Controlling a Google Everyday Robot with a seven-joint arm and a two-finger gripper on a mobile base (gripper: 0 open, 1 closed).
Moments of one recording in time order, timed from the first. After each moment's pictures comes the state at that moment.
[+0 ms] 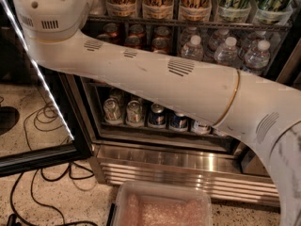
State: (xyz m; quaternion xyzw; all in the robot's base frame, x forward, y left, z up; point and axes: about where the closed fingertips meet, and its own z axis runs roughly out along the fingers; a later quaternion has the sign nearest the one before) arm 0.695 0.126 1.126 -0.05 0.64 -0.10 0.76
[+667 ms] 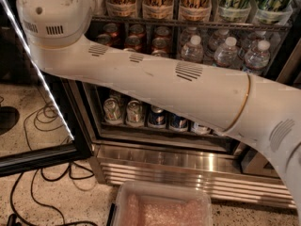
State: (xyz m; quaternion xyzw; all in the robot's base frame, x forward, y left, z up) arm 0.684 0.126 1.120 -0.06 0.65 -0.09 0.76
